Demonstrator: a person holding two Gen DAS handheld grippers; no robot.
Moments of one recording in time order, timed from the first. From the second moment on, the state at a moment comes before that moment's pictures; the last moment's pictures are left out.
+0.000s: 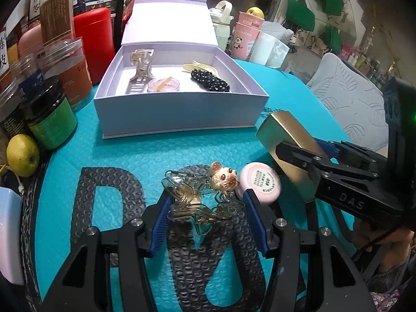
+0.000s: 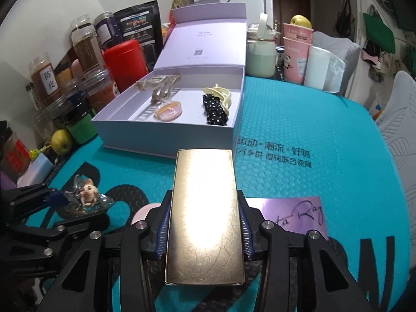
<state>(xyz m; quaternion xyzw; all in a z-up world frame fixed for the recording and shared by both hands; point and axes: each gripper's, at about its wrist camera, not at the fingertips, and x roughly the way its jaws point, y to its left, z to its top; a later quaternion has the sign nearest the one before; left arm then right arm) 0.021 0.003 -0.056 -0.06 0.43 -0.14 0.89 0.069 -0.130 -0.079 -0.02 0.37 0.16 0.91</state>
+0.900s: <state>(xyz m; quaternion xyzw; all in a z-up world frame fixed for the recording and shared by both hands) -0.008 -0.005 -0.031 -0.02 0.40 -0.14 0.91 0.002 -0.126 -0.057 0.00 0.37 0.21 0.91</state>
